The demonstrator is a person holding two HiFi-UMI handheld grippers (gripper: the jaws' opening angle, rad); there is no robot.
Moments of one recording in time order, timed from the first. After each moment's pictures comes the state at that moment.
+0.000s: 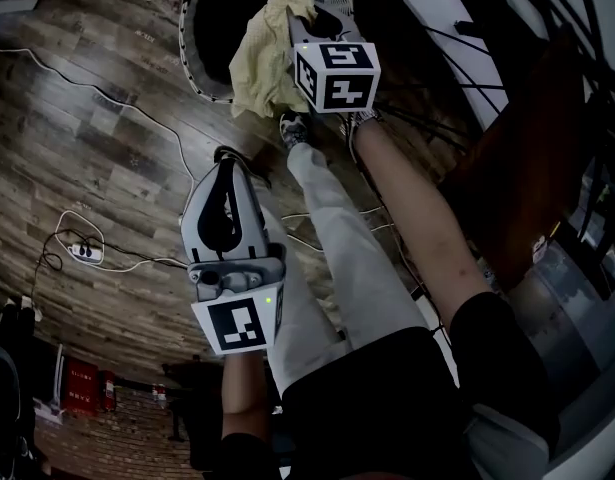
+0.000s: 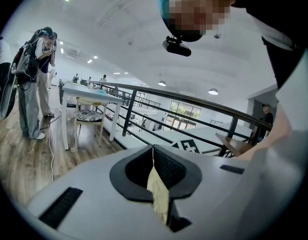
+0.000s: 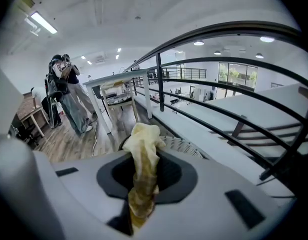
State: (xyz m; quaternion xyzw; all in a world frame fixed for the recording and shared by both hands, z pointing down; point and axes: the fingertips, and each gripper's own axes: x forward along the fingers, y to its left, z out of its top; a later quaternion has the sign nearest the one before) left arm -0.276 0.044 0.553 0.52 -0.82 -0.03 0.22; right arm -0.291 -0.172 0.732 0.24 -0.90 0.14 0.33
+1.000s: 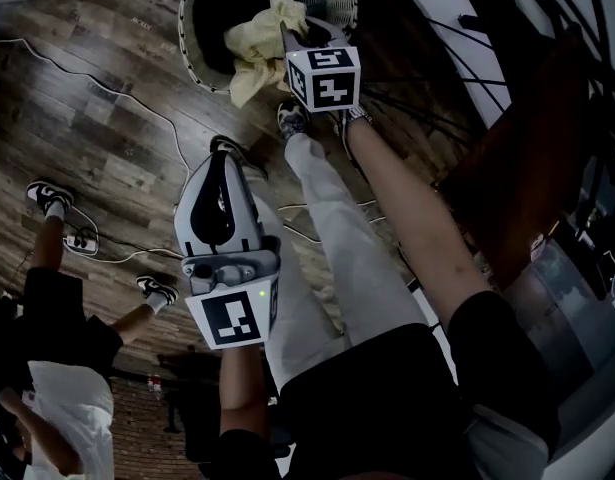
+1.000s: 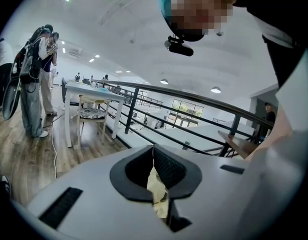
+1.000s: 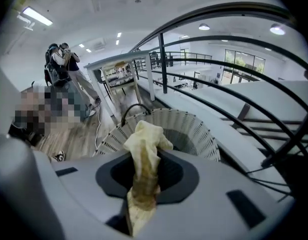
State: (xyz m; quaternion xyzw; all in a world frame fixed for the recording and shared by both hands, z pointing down) left arm -0.284 0.048 0.564 0.51 -0.83 -0.03 0.23; right arm -0.264 -0.137 0.803 0.21 -0.88 0.16 0.40
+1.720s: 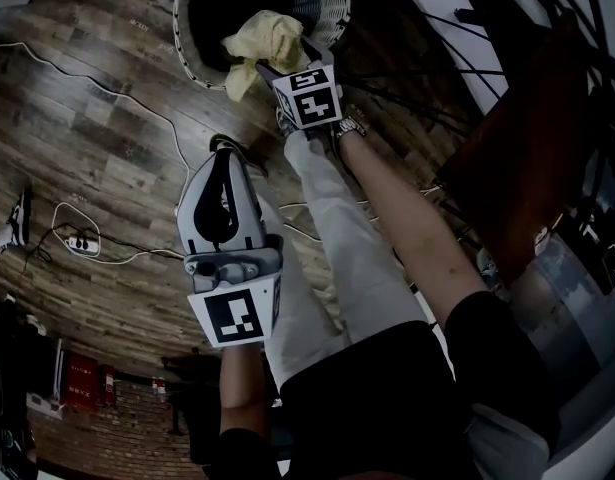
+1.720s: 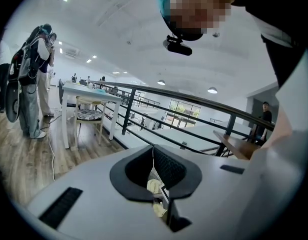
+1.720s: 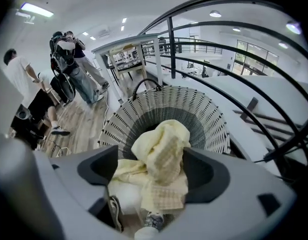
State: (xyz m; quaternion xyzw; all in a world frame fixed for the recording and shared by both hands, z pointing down) left arm -0.264 0.047 0.554 0.53 -0.82 -0.04 0.21; right arm -0.220 -0.076 0.851 0.16 -0.85 0.16 0.47
